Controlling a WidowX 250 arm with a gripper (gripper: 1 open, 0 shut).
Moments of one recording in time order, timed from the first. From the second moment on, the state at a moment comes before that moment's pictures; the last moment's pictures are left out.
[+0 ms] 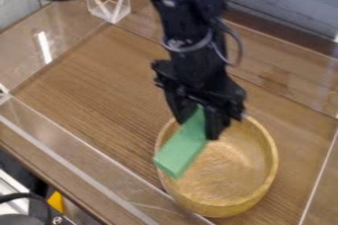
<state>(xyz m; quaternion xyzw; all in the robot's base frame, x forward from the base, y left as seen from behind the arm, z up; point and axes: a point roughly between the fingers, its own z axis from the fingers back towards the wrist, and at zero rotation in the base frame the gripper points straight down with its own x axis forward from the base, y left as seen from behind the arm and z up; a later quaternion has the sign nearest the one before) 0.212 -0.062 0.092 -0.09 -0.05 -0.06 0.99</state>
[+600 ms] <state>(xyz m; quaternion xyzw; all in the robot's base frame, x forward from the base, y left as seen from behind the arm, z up) 0.205 -0.079 0.076 -0.06 -0.06 -0.05 1.00</state>
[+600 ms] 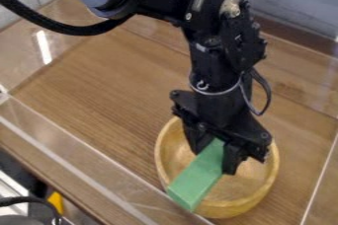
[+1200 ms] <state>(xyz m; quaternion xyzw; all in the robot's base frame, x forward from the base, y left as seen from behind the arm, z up) 0.211 -0.082 0.057 -0.04 -0.06 -0.06 1.00</state>
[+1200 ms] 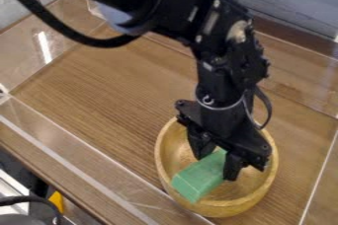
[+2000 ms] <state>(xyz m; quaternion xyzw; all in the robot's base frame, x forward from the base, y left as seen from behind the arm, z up) 0.218 -0.083 0.048 -0.03 -0.08 0.02 1.00</state>
